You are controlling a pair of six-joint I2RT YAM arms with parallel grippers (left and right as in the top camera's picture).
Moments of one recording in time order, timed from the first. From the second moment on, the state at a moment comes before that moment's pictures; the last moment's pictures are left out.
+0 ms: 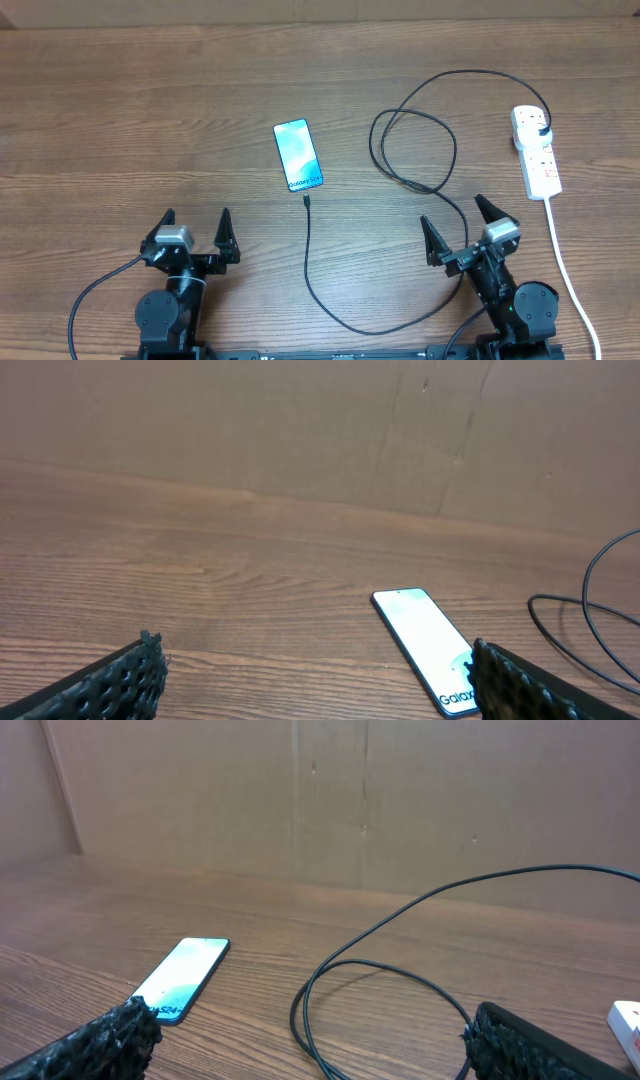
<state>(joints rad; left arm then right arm) 0.01 0.01 0.01 -0.07 0.07 -0.18 0.11 0.01 0.02 -0.01 -0.26 0.02</state>
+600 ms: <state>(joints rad) 0.01 0.01 0.01 -0.05 0.21 -0.27 0.11 0.01 0.02 -0.01 -0.26 0.02</state>
